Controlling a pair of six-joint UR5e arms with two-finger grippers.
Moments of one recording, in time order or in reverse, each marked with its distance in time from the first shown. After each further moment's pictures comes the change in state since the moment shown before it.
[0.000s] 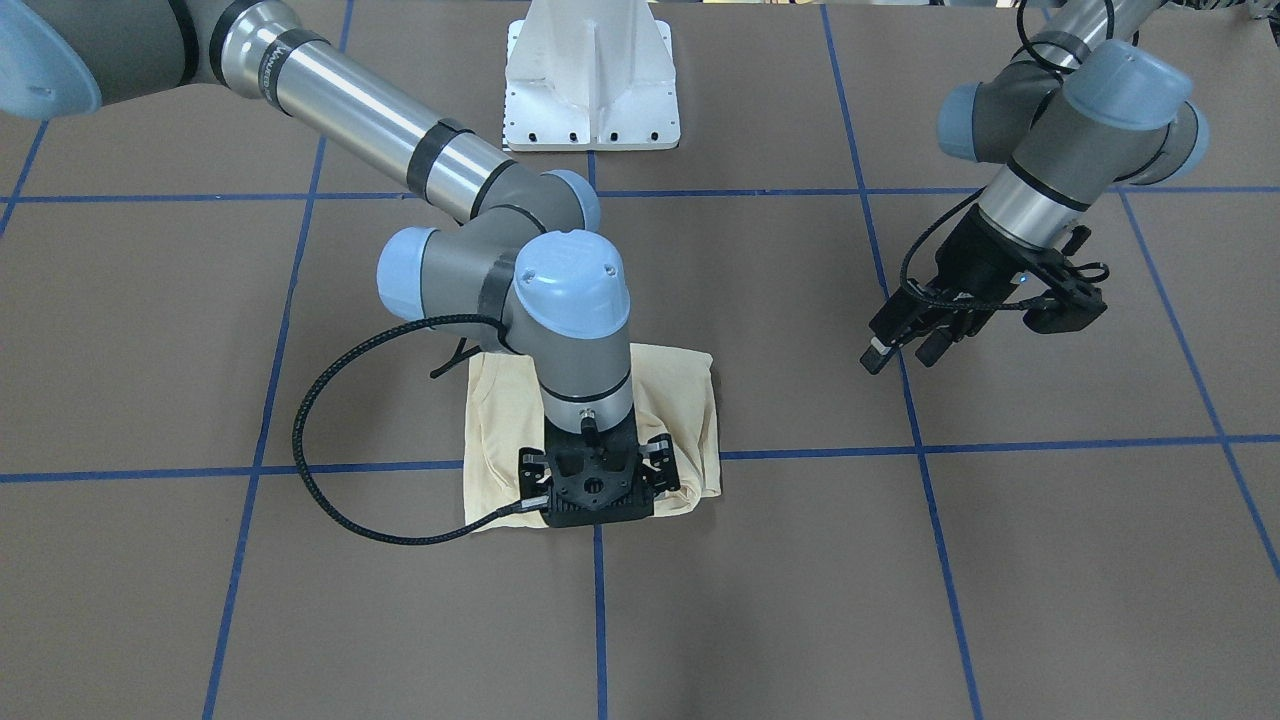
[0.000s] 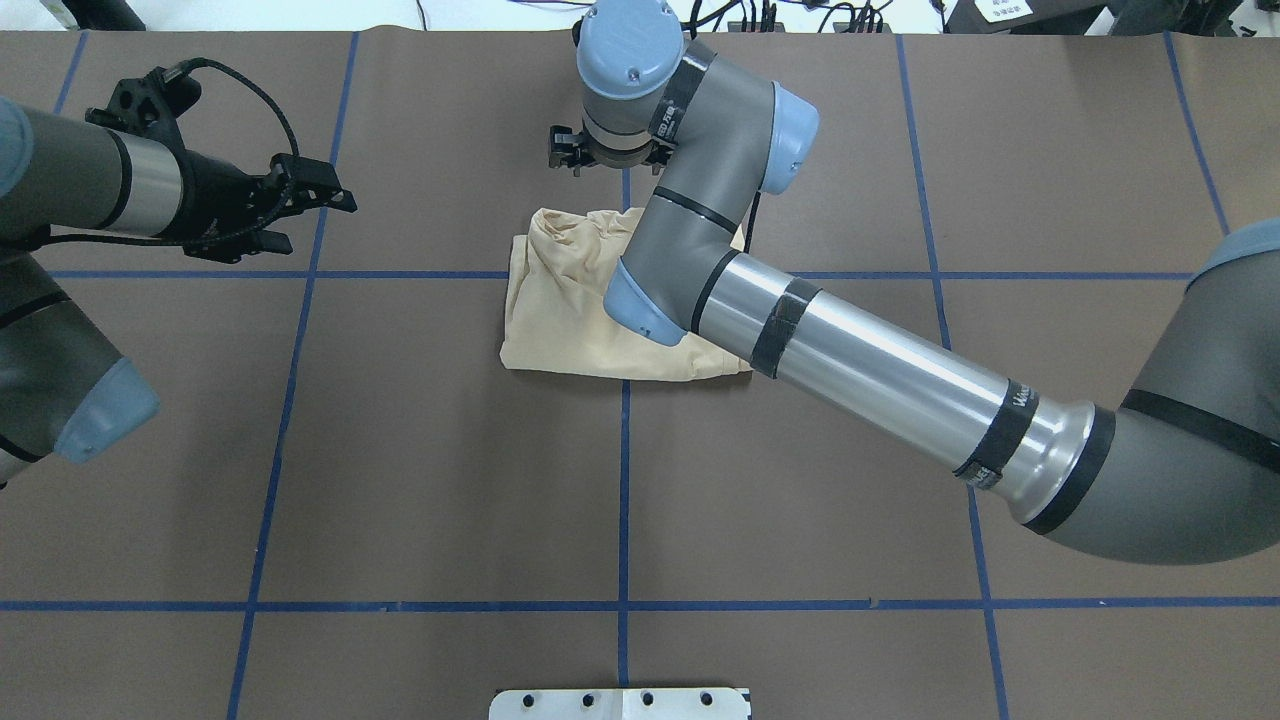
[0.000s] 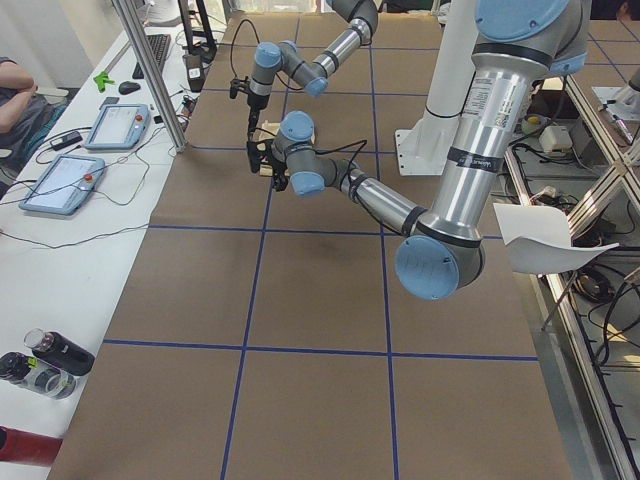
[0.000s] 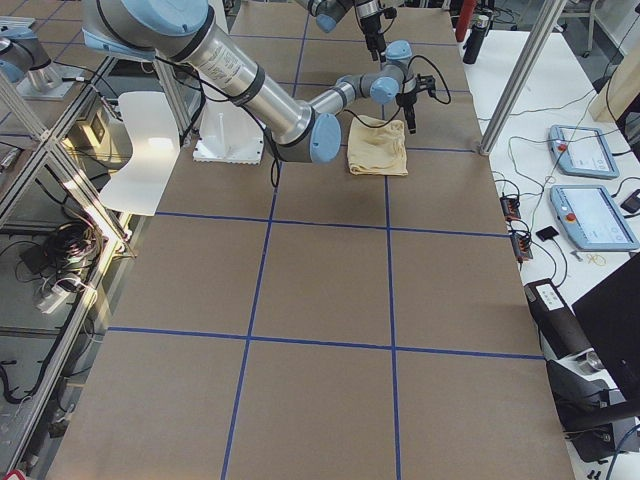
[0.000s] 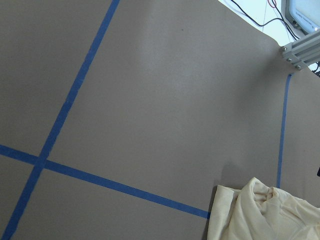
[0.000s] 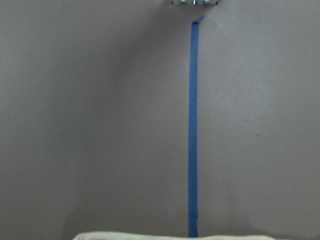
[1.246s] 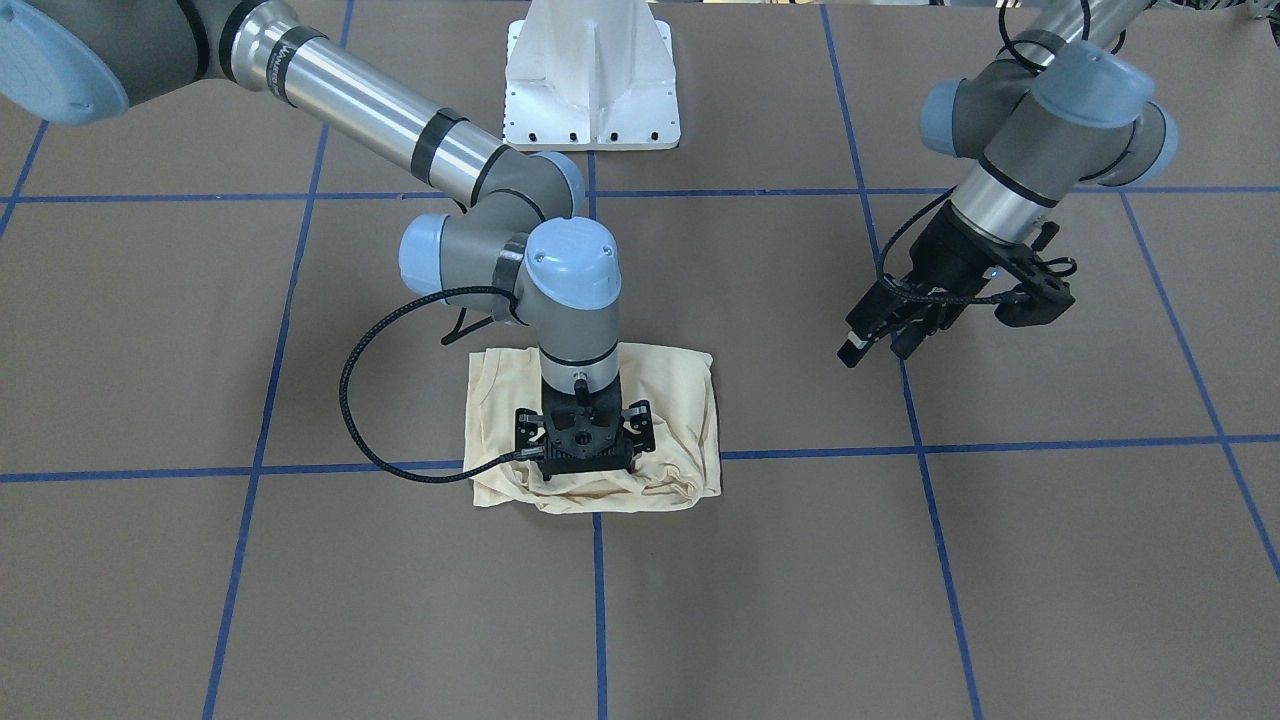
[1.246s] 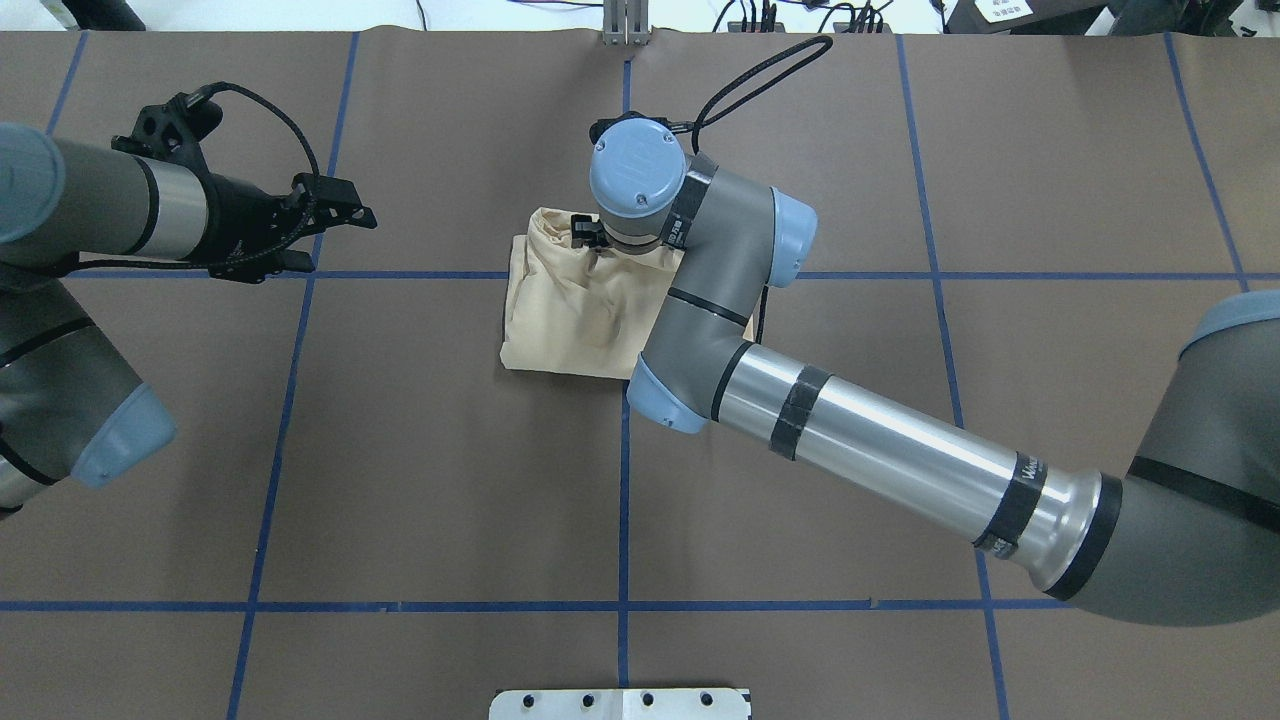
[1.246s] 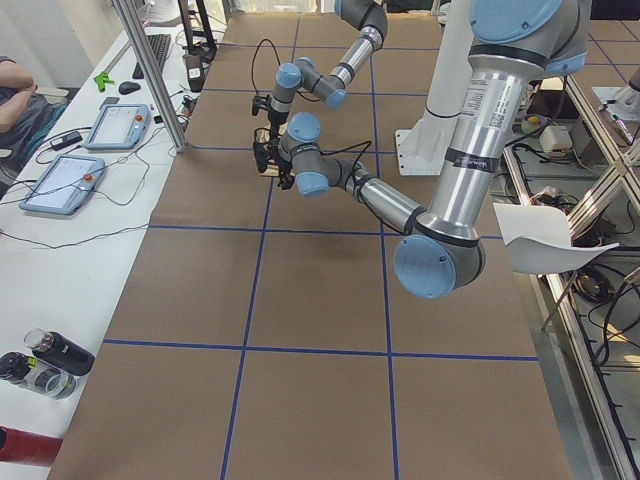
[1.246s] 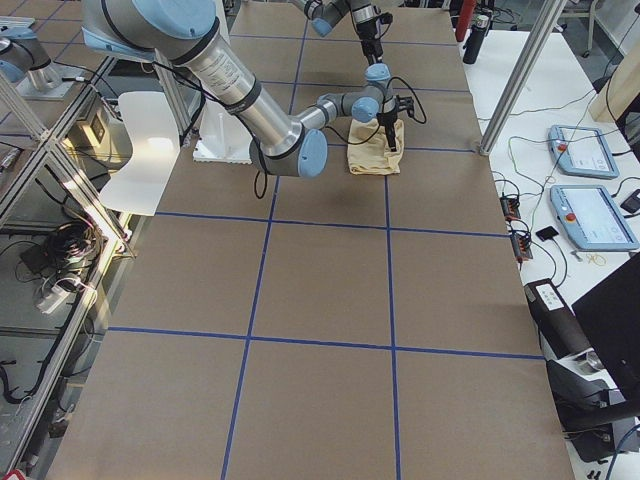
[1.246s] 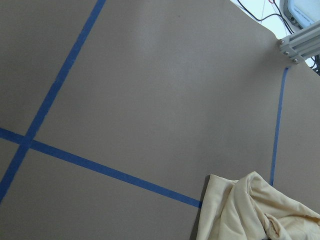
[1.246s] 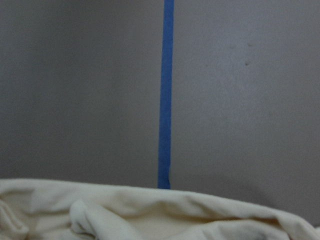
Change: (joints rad) left arm 0.048 0.002 0.001 -0.030 0.041 -0.064; right arm -0.065 -0.080 -0.037 0.079 -0.090 0.046
